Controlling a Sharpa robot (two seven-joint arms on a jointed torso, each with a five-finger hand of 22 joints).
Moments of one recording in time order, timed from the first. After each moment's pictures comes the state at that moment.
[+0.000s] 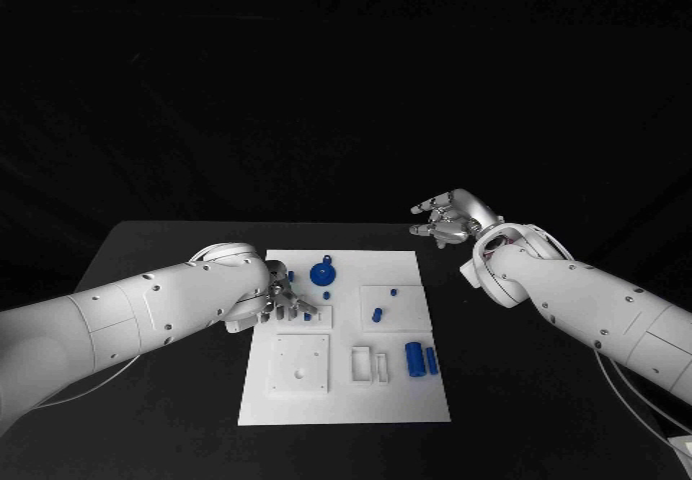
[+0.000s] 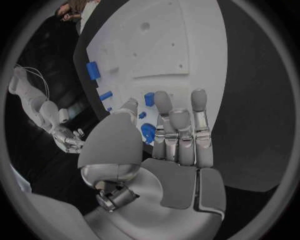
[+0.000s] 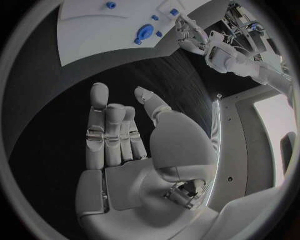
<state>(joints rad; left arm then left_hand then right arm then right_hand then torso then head) 1.32 -0.51 -0.18 1.12 -1.03 0.10 -0.56 1.07 -0.19 0.06 0.27 0.14 1.24 -0.01 0.07 0.77 1.46 -0.07 0.61 0.52 1.33 -0.12 1.21 0.59 0.02 1.26 -0.14 0.37 1.31 0.99 -0.68 0.39 1.19 -1.29 -0.41 0.00 1.23 -0.10 0.26 -0.23 0.42 1.01 0.12 0.06 0.06 1.12 0.02 0.94 0.98 1.35 -0.05 0.90 0.99 0.12 1.47 -0.07 0.20 1.26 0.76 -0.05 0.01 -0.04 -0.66</state>
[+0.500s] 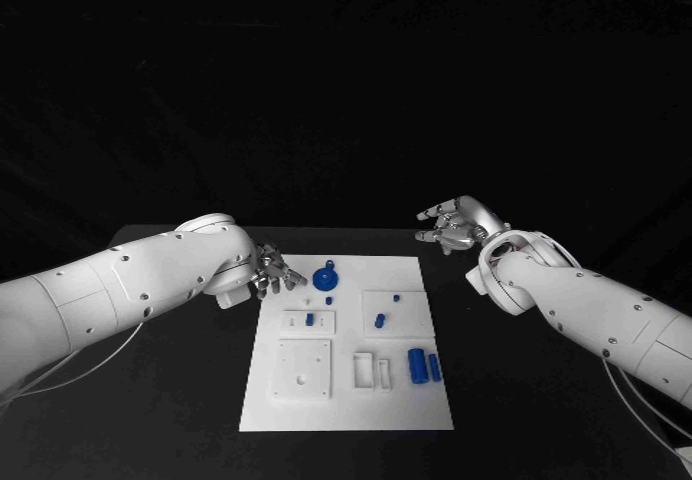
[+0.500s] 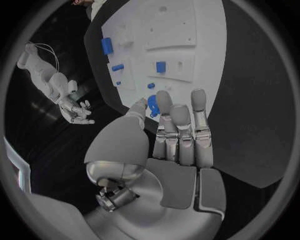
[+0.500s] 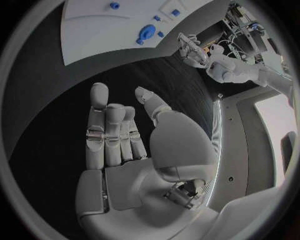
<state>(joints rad) 1.38 -0.56 -0.12 1.12 -0.94 0.09 -0.55 1.09 0.00 0.01 0.05 0.30 1.17 0.02 0.10 0.58 1.44 -0.06 0.60 0.50 1.31 -0.12 1.17 0.55 0.02 1.26 -0.13 0.31 1.31 0.99 -0.69 0.39 1.19 -1.28 -0.41 0.00 1.23 -0.10 0.26 -0.22 0.42 1.00 0.13 0.06 0.06 1.12 0.02 0.94 0.98 1.35 -0.05 0.90 0.99 0.12 1.47 -0.07 0.20 1.26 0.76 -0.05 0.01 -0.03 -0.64</state>
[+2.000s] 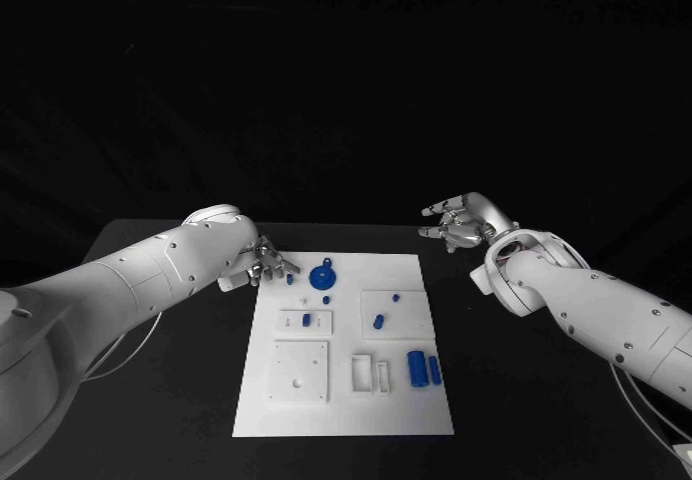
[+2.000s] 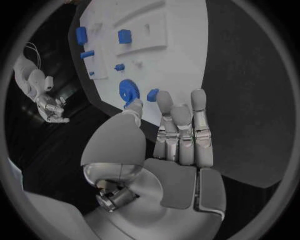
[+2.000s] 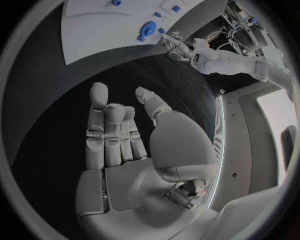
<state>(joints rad) 1.37 -0.35 -0.13 0.66 -1.01 0.20 -0.43 1.07 -0.10 0.07 0.19 0.10 1.09 0.05 0.12 0.34 1.42 -0.04 0.62 0.49 1.29 -0.10 1.19 0.52 0.02 1.26 -0.13 0.30 1.31 0.99 -0.70 0.43 1.23 -1.26 -0.41 0.00 1.23 -0.10 0.25 -0.21 0.42 1.00 0.12 0.06 0.06 1.12 0.02 0.94 0.97 1.35 -0.05 0.90 0.98 0.11 1.47 -0.07 0.20 1.25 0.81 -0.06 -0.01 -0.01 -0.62</state>
